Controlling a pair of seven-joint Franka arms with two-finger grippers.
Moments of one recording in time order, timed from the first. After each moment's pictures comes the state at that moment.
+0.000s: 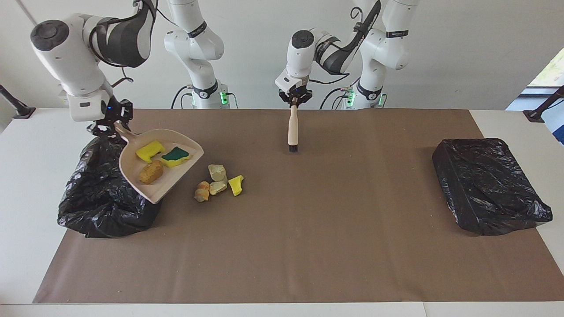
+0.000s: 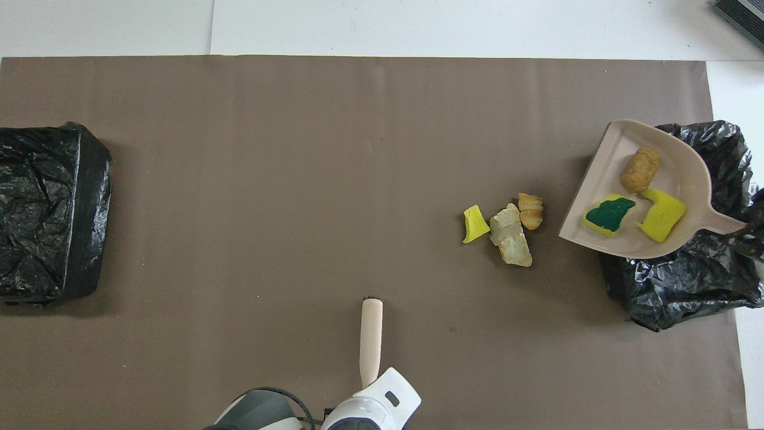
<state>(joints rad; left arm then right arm) -0.98 -0.18 -0.08 -2.45 -0.22 2.20 -0.82 -0.28 -0.02 0.00 -1.80 -0.20 1.77 -1.29</state>
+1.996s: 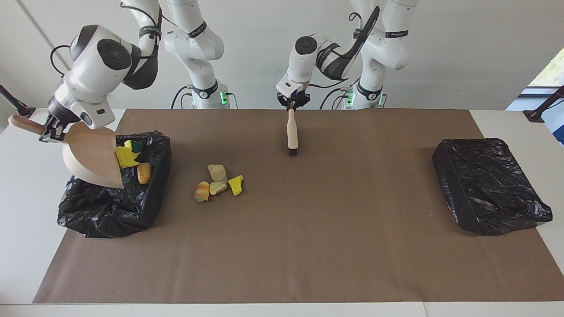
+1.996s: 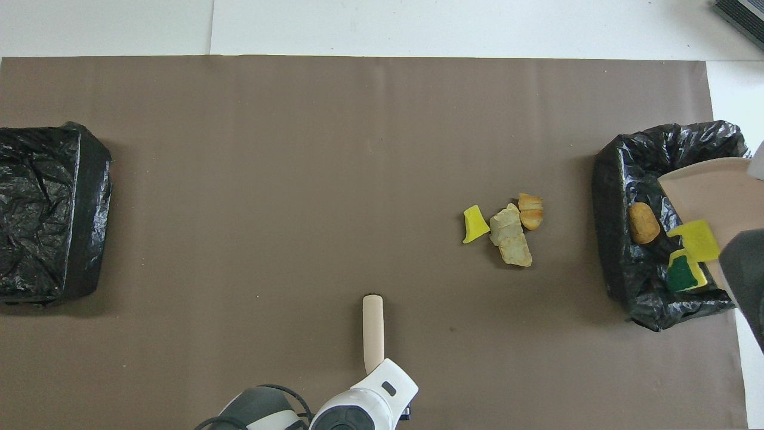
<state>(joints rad) -0.98 -0.15 -0.06 -2.46 -0.29 2.28 -0.82 -0.14 -0.02 0.04 -1.84 -0.98 1.93 -1.66</state>
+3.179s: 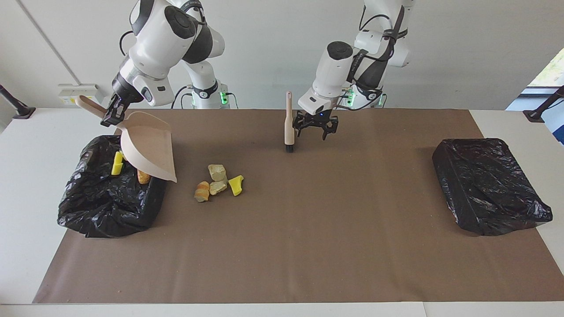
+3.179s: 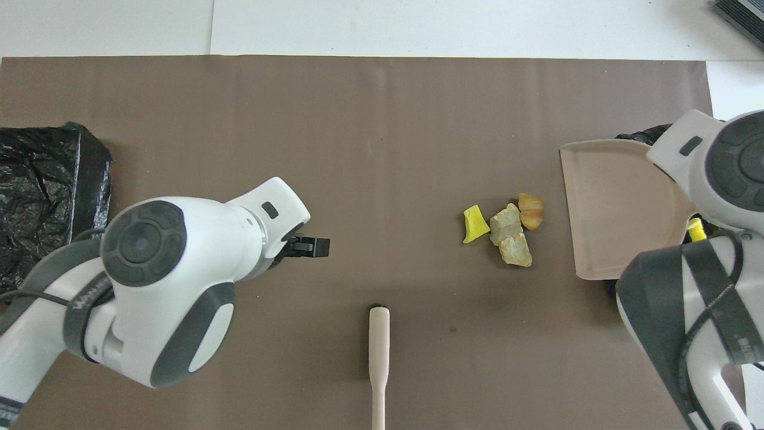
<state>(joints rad) -0.42 -0.07 -0.04 -1.97 -0.11 2.07 -0.23 0.11 -0.06 0.06 -1.78 -0.58 1.65 -1.17</state>
